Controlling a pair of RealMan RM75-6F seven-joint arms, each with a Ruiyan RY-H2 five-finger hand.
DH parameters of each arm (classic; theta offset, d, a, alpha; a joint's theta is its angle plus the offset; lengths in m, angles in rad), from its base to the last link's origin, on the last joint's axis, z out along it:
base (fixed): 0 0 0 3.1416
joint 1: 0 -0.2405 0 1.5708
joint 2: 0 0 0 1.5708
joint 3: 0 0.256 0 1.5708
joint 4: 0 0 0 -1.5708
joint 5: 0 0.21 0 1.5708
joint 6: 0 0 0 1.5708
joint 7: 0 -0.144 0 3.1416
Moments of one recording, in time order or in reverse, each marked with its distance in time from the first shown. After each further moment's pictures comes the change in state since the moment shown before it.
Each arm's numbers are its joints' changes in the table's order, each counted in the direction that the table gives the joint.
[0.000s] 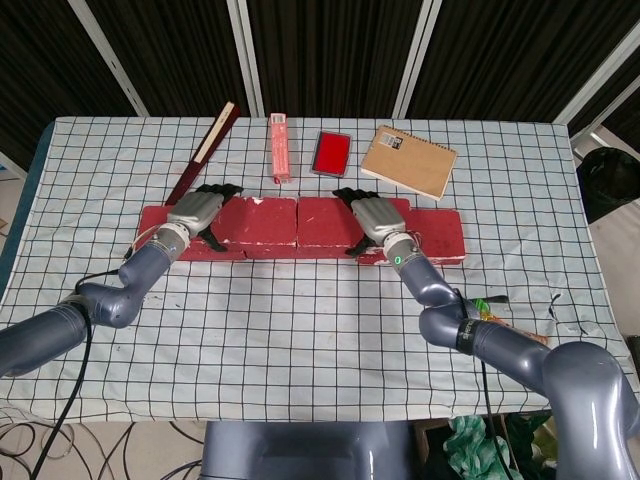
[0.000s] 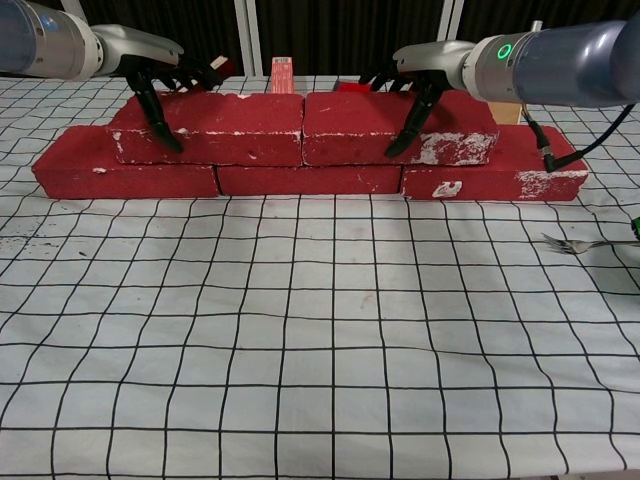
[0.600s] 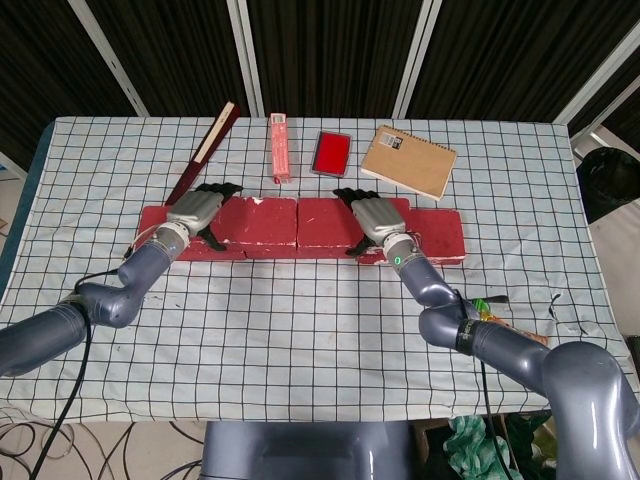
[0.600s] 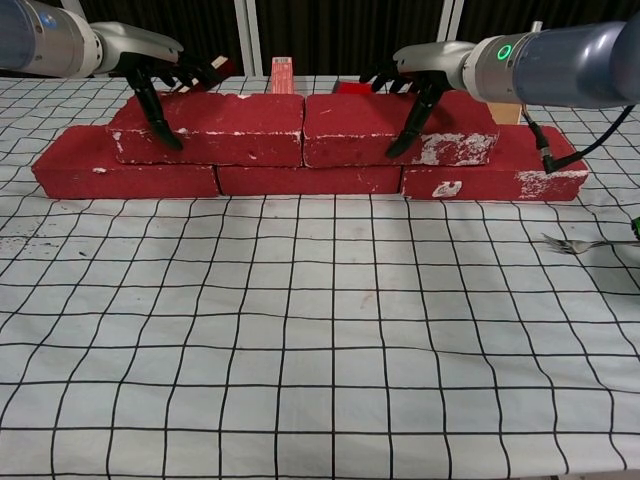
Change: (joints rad) left arm 0.002 0.006 0.001 0.009 -0.007 -0.009 -0.007; right arm 0.000 0.003 -0.002 0.006 0.011 -0.006 0.013
